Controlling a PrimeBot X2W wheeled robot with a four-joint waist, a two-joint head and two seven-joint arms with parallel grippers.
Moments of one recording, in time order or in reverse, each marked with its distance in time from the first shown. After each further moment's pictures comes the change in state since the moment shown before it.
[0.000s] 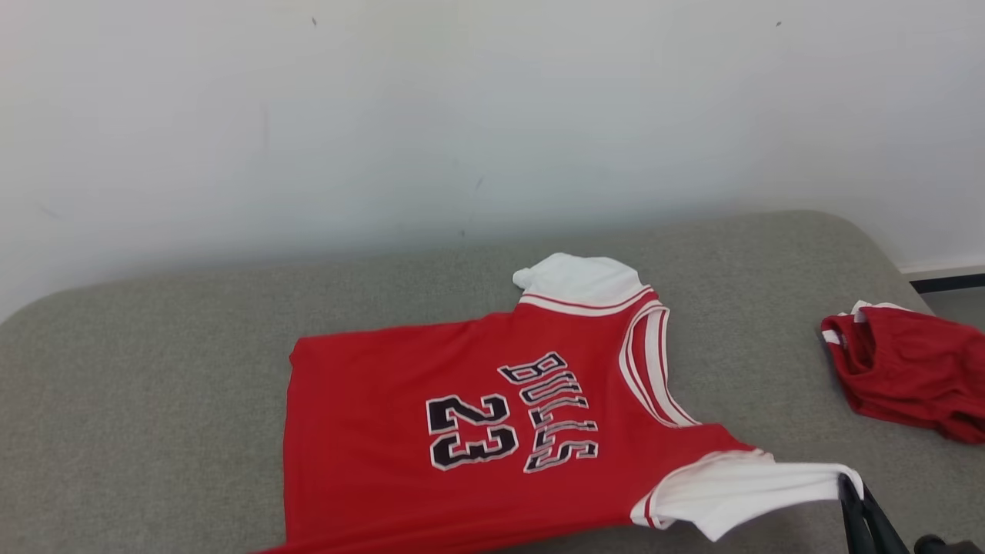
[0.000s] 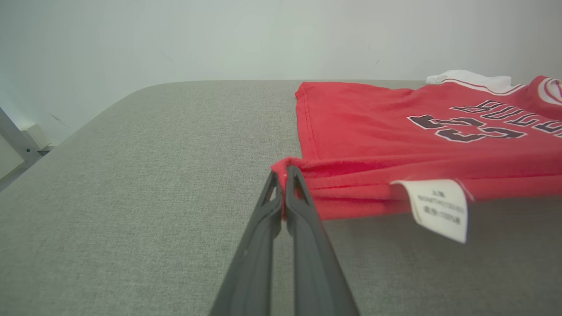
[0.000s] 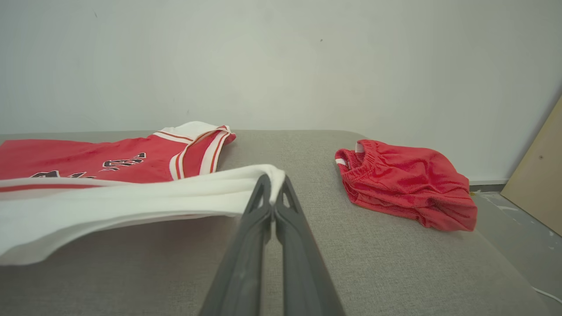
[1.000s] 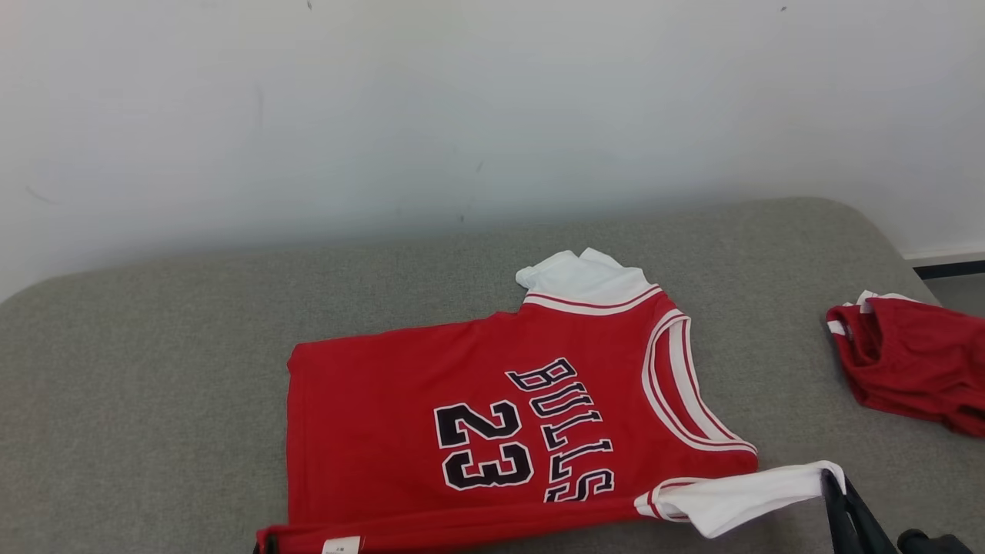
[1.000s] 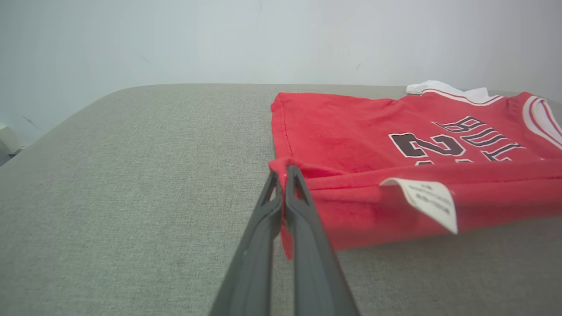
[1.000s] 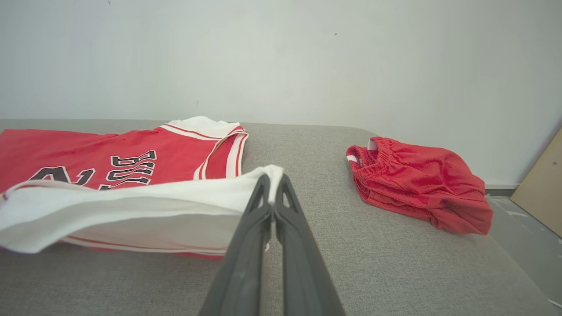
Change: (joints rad) left arm 0.021 -0.003 -0.114 -0.050 -0.045 0.061 0.000; right arm 0.038 -0.027 0.039 -0.024 -0.006 -0.001 0.000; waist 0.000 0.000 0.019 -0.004
